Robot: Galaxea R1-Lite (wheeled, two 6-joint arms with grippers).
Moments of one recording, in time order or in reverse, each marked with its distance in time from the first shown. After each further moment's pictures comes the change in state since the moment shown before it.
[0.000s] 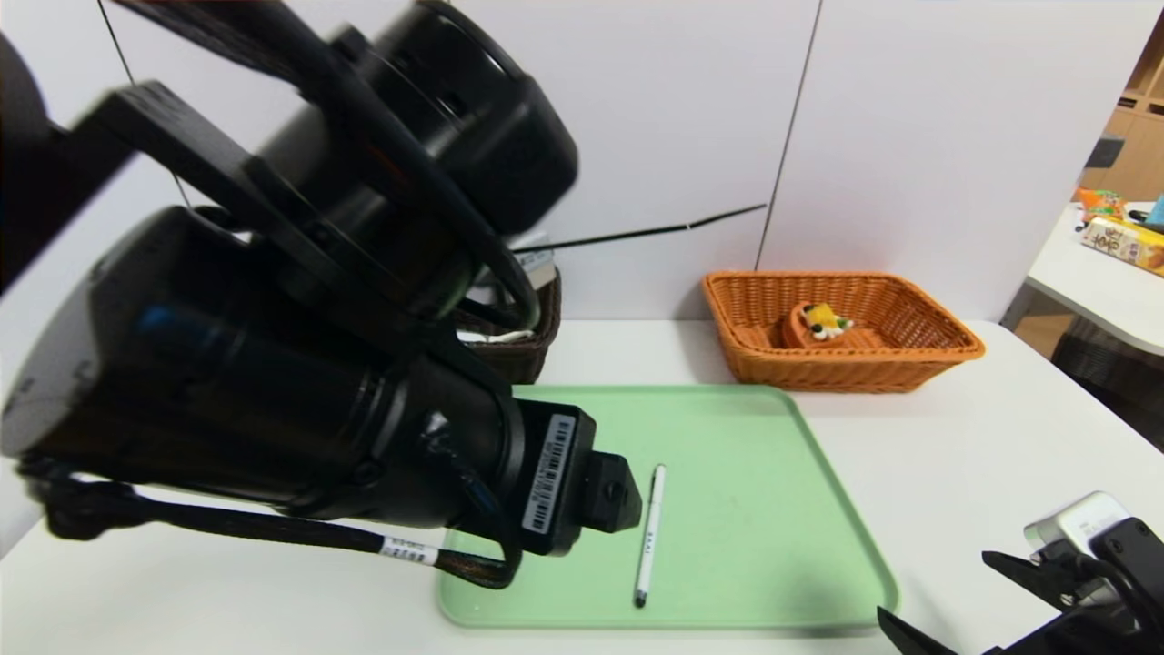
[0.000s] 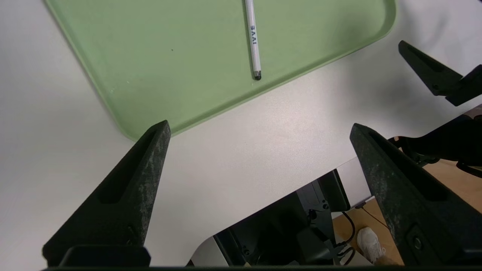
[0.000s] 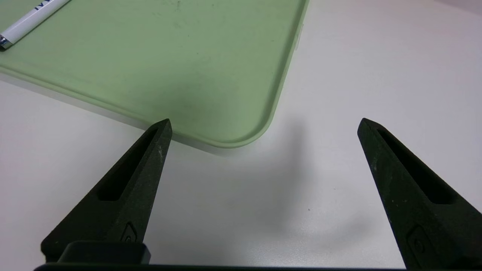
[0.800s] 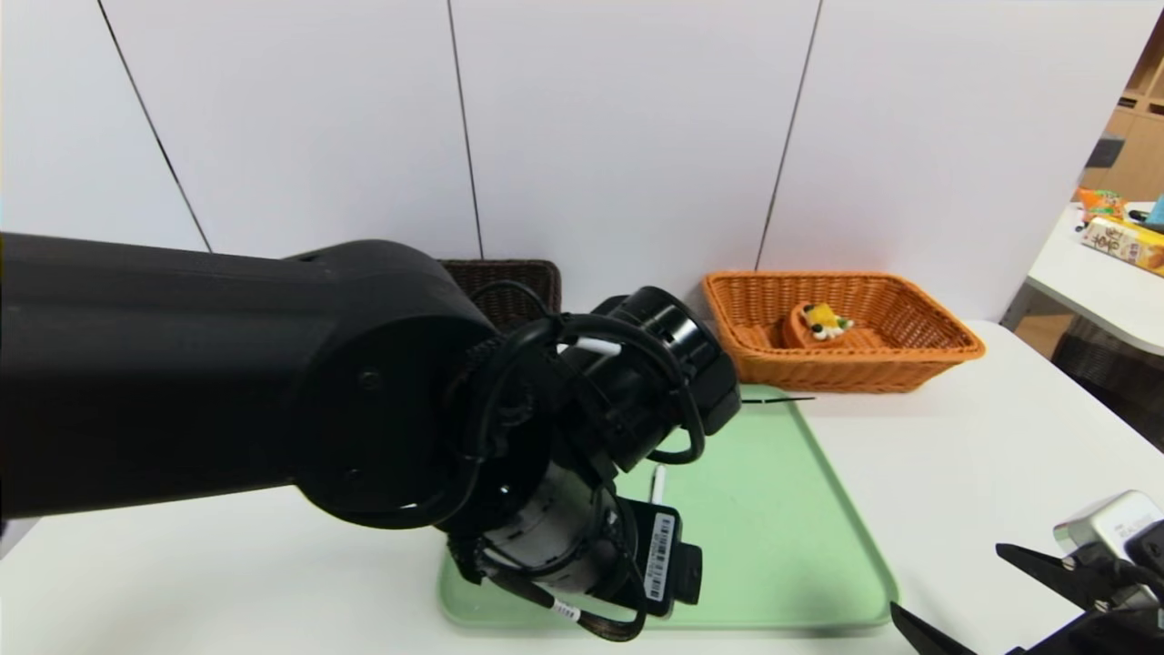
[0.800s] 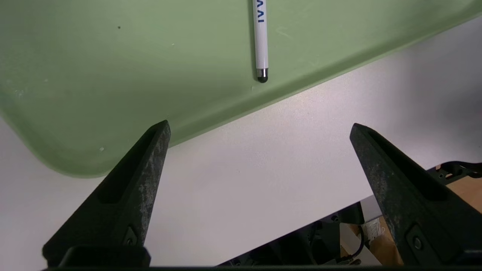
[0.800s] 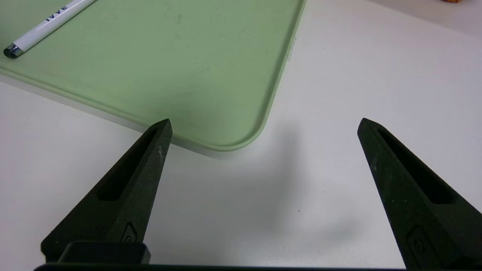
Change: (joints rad) left arm -0.009 0.238 0.071 -0.133 -0.043 -0.050; right arm -0.003 -0.058 0.002 0.009 -0.002 -0.036
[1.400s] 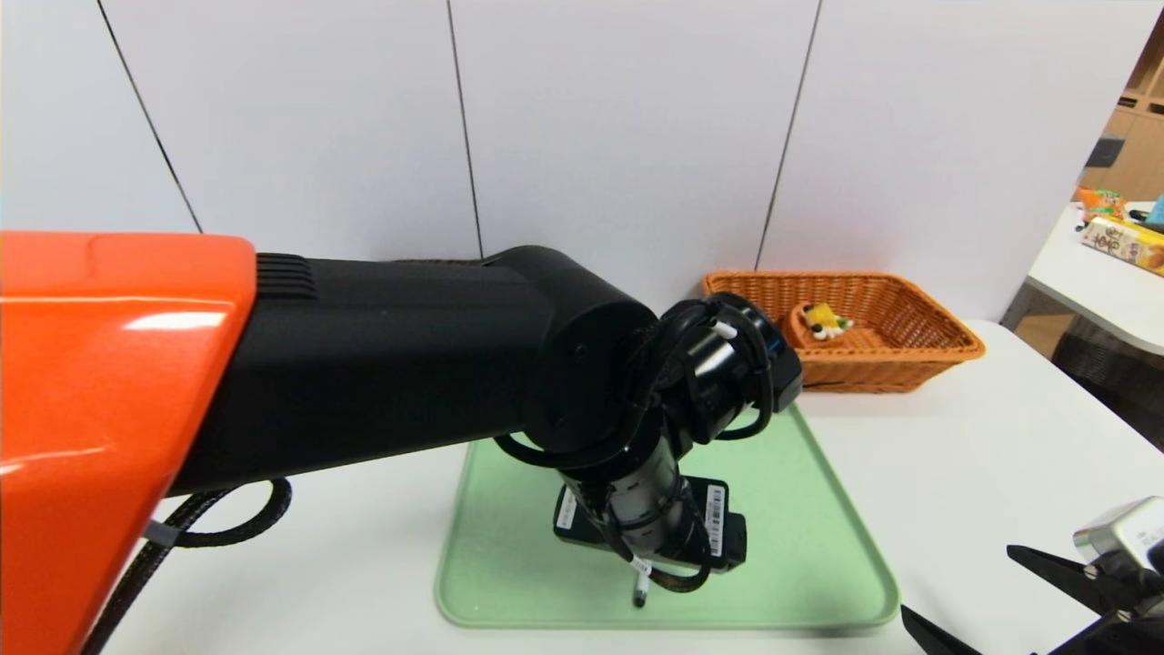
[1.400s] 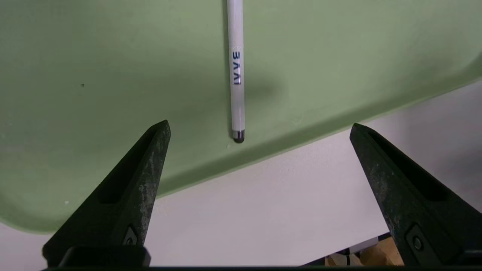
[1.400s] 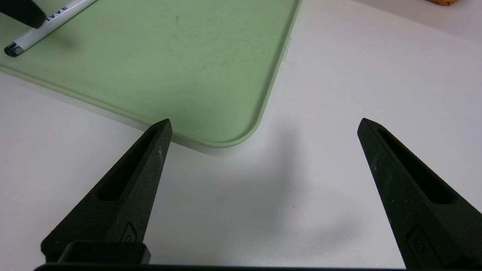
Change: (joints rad) left arm 0.018 0.214 -0.294 0.122 0.011 -0.030; right arm -0.001 -0.032 0.011 0.004 0.000 -0.013
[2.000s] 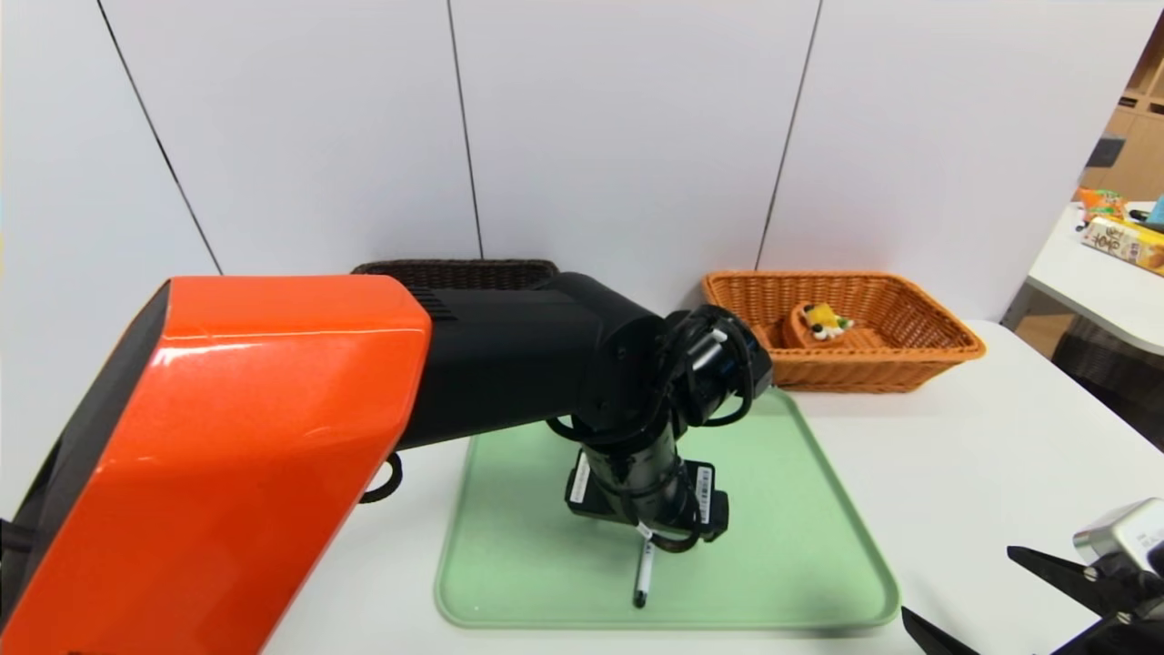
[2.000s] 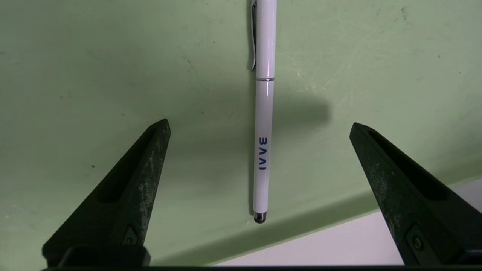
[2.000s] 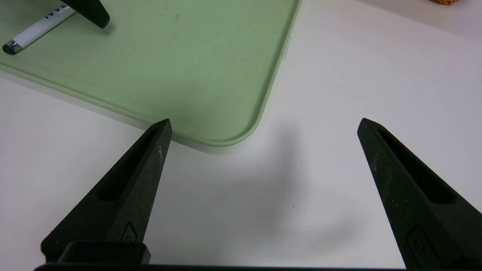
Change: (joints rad) left arm 0.061 0.143 -0.110 0.000 0.002 0.052; right arm 0.000 -0.001 0.004 0.001 0.000 -0.001
